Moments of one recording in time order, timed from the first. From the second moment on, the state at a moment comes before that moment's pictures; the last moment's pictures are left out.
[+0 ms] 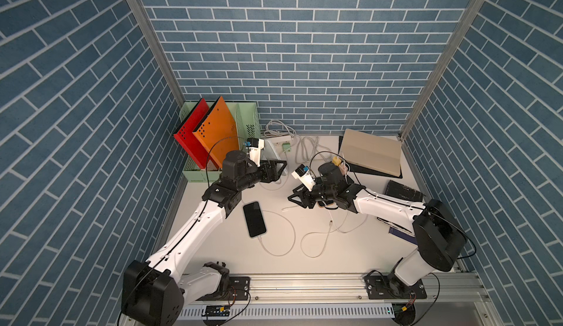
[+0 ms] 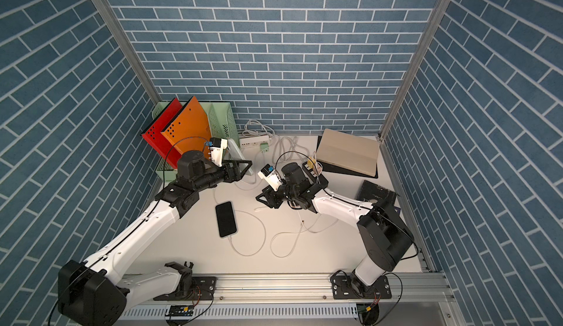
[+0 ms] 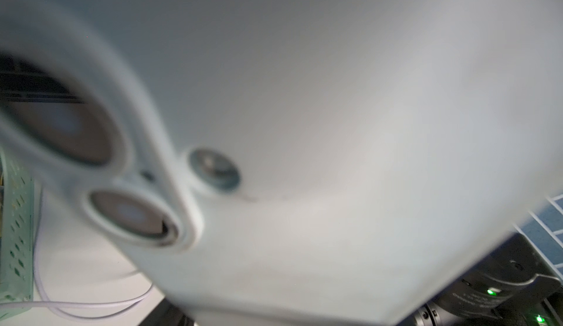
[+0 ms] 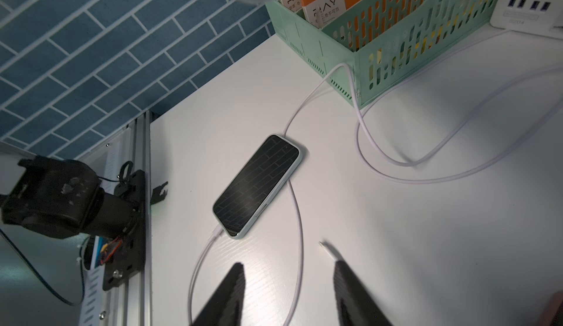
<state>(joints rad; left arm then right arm) -0.37 1.16 0.93 -0.08 0.40 -0.48 0.79 1.60 1.02 0.00 -0.54 0.06</state>
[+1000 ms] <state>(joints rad) -0.37 1.03 0.85 -0.06 0.82 -0.32 0.56 1.61 1.20 0.40 -1.24 0.63</state>
